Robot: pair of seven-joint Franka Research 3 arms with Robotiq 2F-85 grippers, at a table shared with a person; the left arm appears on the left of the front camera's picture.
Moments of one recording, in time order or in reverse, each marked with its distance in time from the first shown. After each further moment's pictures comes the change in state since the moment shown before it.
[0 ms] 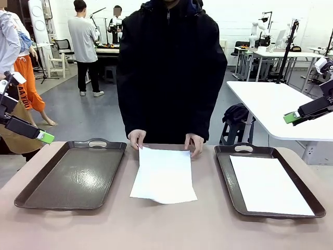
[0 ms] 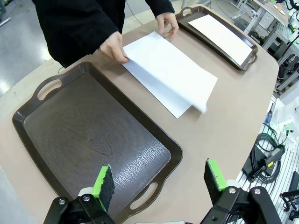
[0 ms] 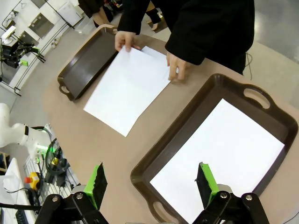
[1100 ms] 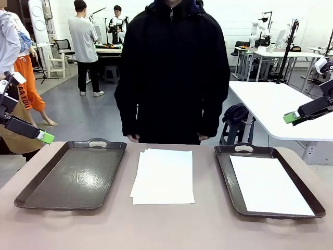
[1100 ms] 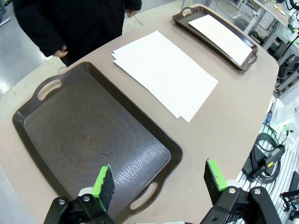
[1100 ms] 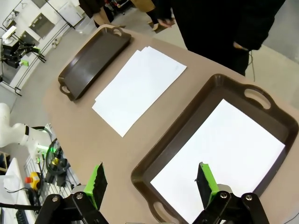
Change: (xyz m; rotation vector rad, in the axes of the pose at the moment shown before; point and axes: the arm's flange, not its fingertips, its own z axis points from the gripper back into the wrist) left arm 0.000 0.000 0.000 0.000 0.000 0.000; right arm 0.000 0.000 0.000 0.003 -0.001 0.001
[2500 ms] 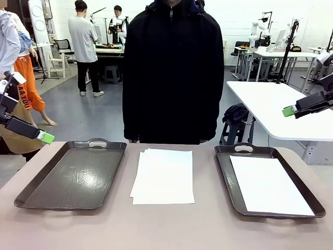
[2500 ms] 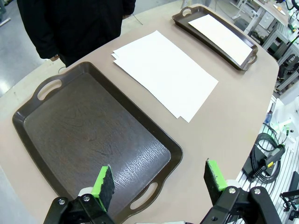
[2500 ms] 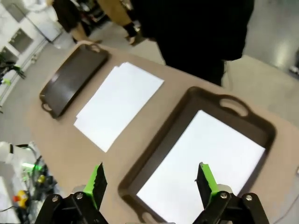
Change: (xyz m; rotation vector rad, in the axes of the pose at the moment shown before) left arm 0.000 0.000 0.000 0.000 0.000 0.000; right arm 0.008 0.006 0.006 -0.105 -0.070 -0.020
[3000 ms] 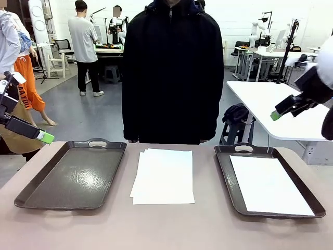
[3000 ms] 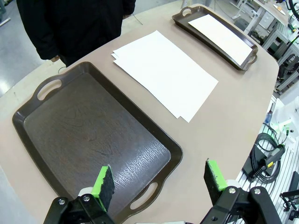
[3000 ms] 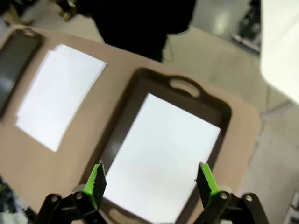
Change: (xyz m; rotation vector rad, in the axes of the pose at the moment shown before) left arm 0.000 0.000 0.000 0.000 0.000 0.000; right arm 0.032 0.030 -0.033 -0.362 0.136 0.023
